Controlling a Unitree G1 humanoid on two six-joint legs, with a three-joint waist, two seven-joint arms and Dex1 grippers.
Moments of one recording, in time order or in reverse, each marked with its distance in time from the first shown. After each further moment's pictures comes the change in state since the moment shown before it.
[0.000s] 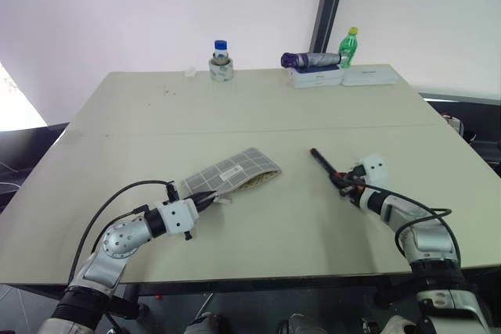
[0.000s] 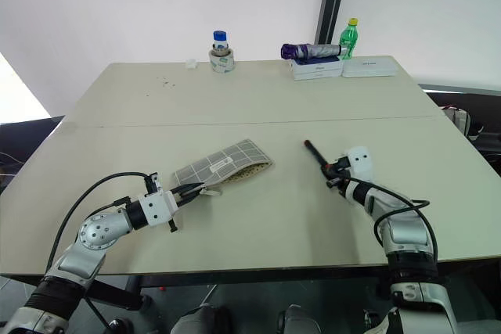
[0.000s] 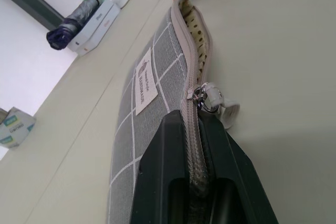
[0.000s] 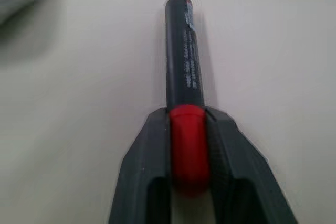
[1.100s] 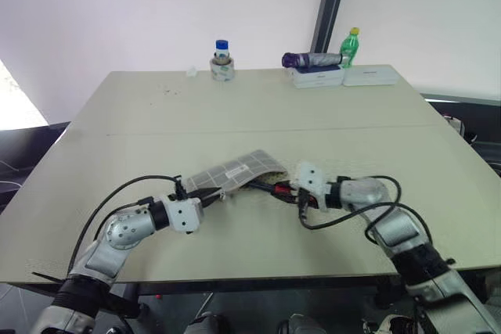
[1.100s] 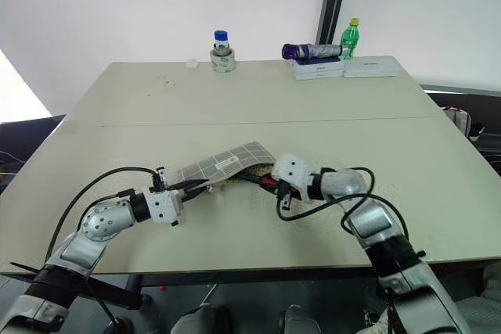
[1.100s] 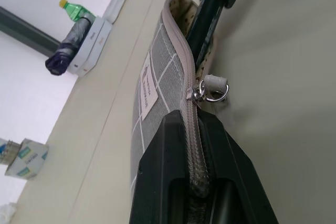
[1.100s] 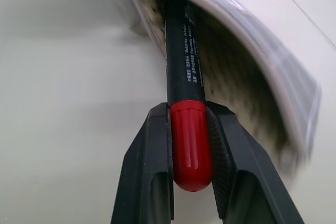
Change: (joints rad) left arm -0.081 0.038 -0.036 0.002 0.107 -0.057 -0.008; right arm -0.243 -0.075 0.493 0.004 -0.364 -0.416 0.238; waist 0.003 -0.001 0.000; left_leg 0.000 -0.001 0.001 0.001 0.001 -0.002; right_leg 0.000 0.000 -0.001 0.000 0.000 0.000
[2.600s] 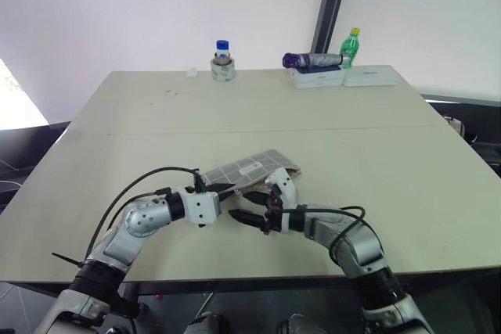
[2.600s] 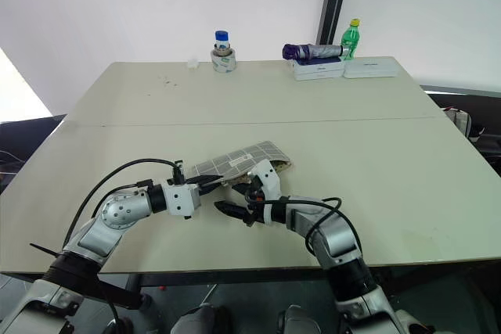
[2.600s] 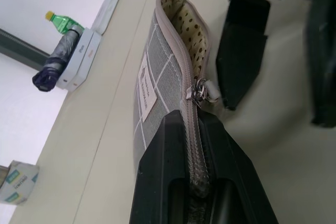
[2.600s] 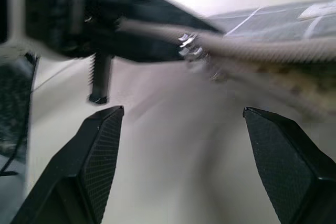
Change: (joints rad) left arm -0.084 -0.051 -0.062 -0.013 0.038 0.089 -0.015; right arm 0.157 0.339 -0.135 -0.133 0.374 0.578 -0.238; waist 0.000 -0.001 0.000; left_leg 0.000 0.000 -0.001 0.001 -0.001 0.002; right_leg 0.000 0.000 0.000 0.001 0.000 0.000
